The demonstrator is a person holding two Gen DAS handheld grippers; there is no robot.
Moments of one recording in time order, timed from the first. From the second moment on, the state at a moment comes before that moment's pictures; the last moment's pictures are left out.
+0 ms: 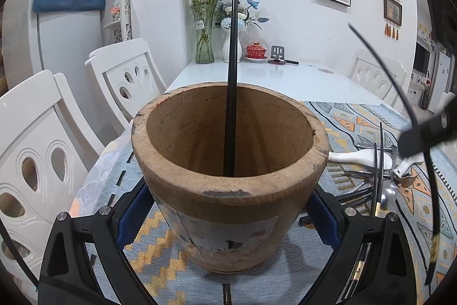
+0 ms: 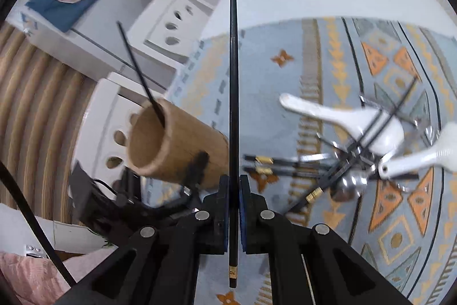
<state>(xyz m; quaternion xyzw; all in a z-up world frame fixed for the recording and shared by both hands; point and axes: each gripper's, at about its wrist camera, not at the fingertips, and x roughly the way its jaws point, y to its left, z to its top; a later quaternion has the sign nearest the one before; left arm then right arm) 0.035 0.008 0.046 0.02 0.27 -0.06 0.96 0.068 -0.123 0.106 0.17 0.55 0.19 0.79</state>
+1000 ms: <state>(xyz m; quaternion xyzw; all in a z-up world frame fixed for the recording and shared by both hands) 0.037 0.009 0.043 0.01 0.28 -0.06 0.96 0.132 -0.044 0.180 0.15 0.39 0.24 0.87</state>
